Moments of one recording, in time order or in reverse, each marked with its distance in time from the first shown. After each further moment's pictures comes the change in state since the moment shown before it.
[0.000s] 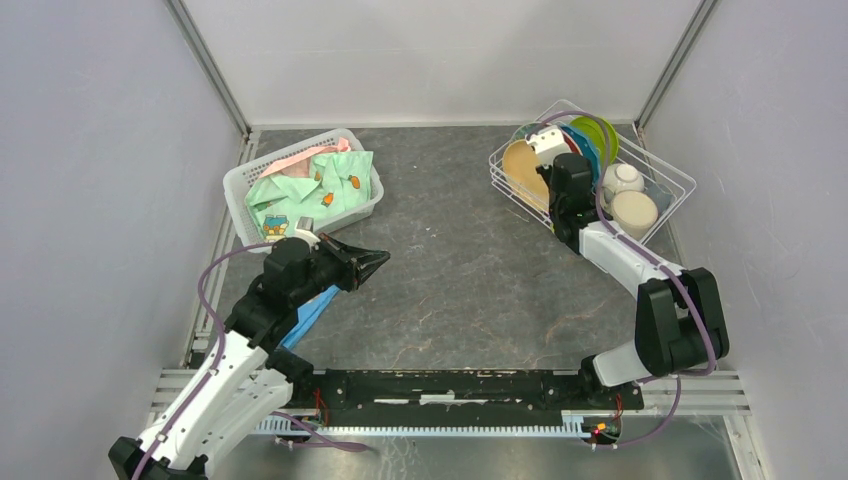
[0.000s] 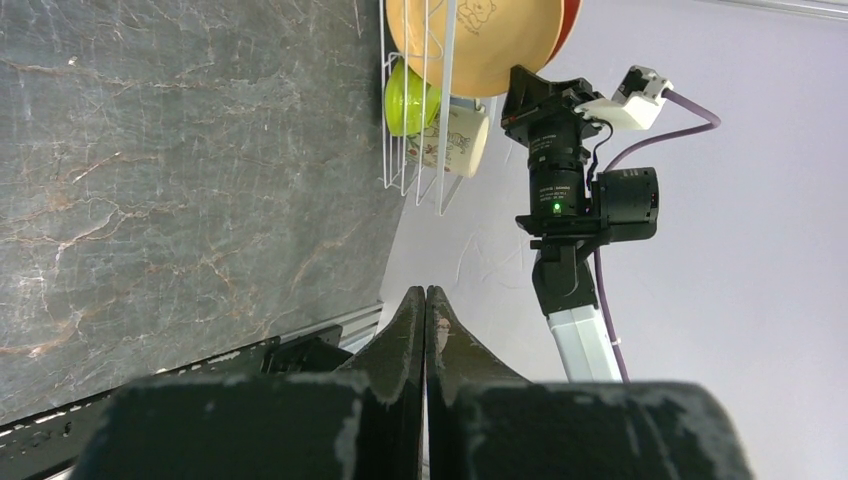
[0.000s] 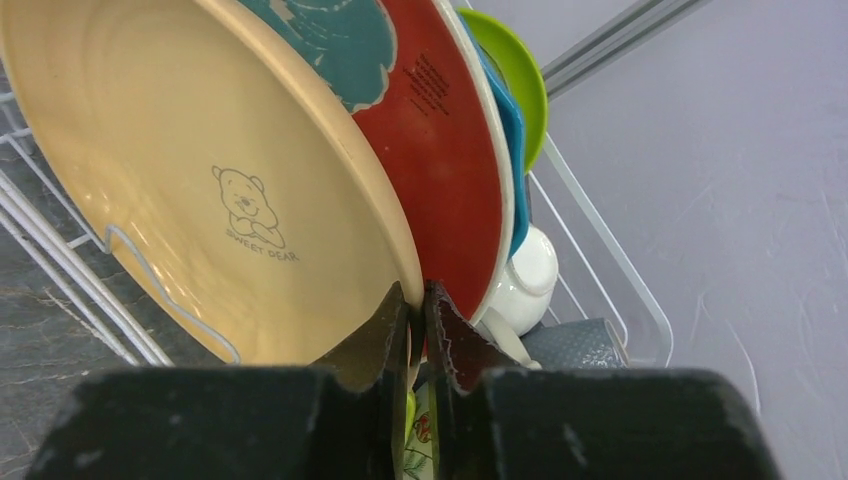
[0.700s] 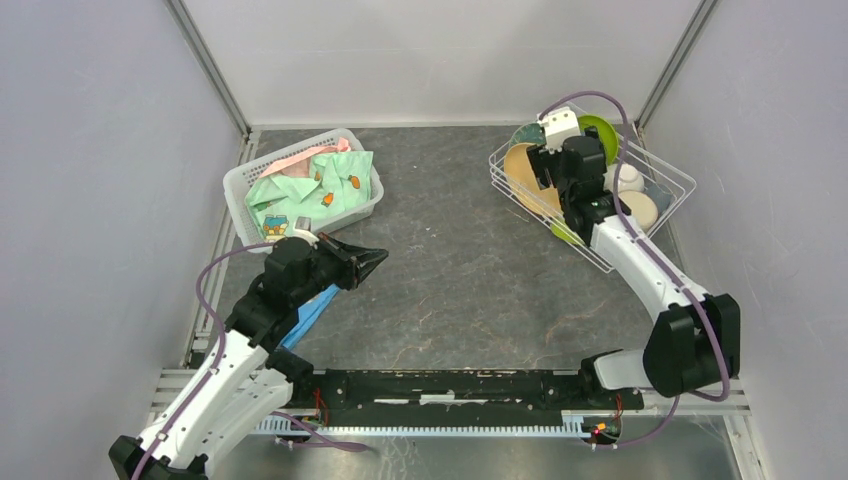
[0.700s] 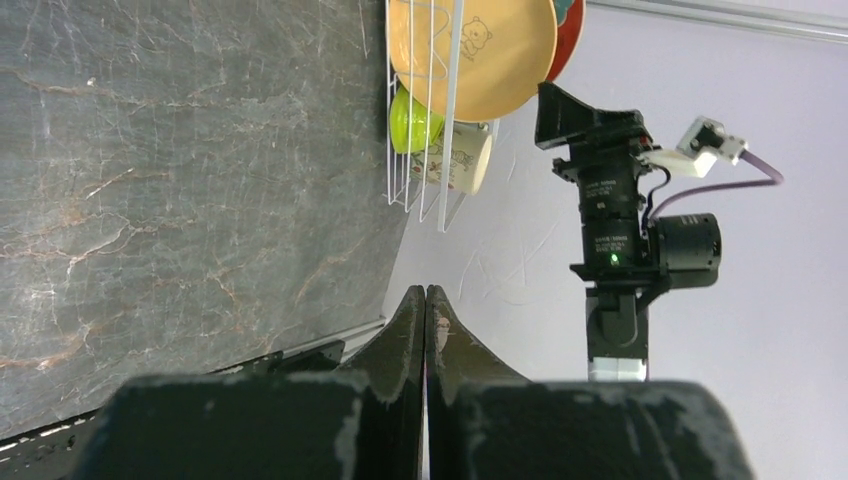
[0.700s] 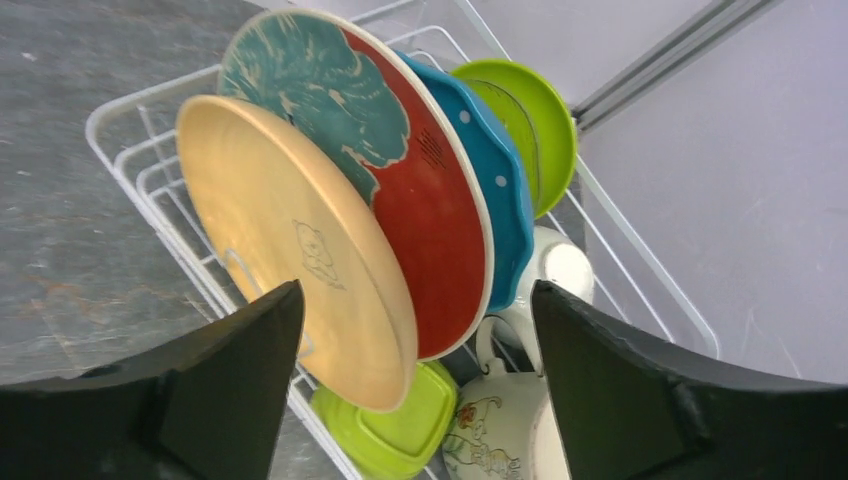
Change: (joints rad) left arm 0.000 0.006 0.000 -0.001 -0.039 0.000; right arm 0.000 -0.085 0.140 -0.248 -0.089 0.159
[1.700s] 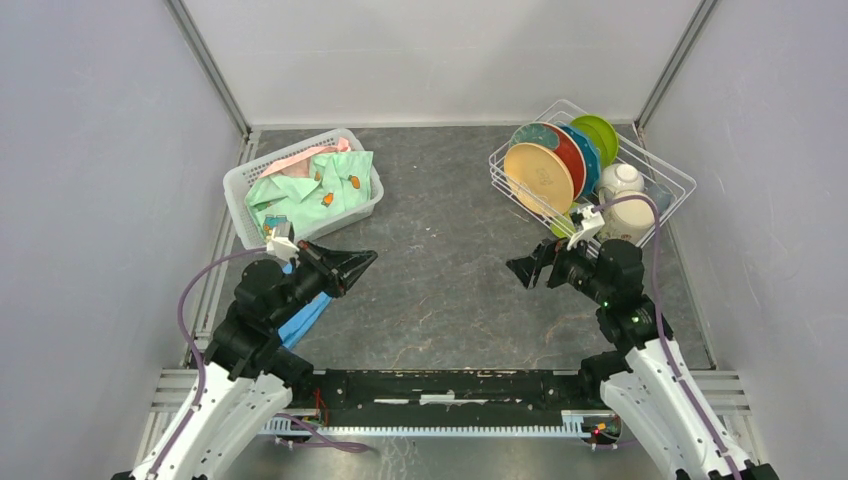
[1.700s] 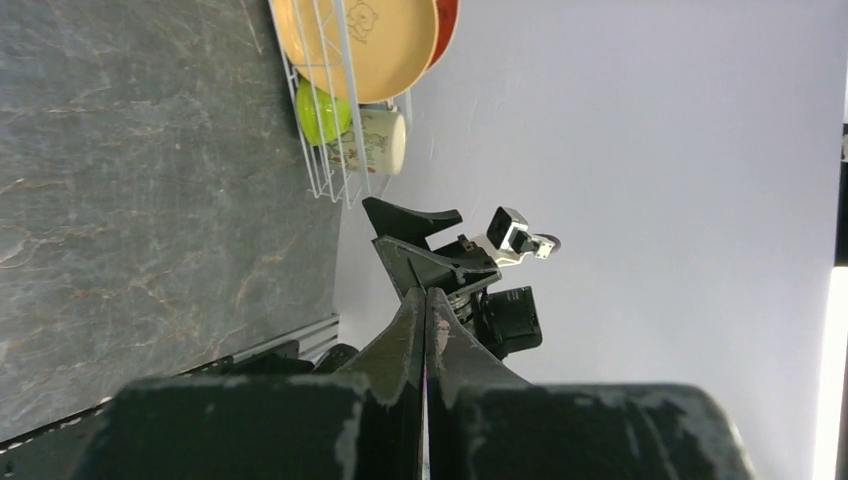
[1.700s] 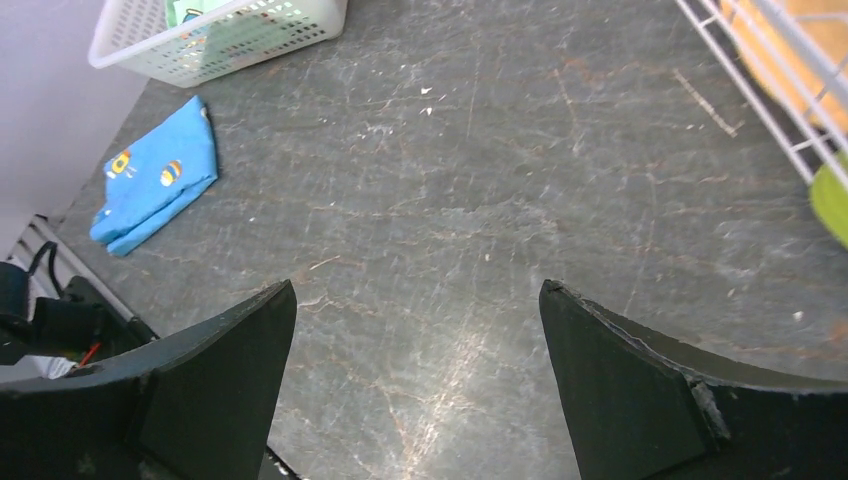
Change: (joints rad) left arm 0.000 -0.180 0.017 0.009 0.019 0.000; right arm 0.001 -0.769 -0.521 -0.235 -0.768 0.642
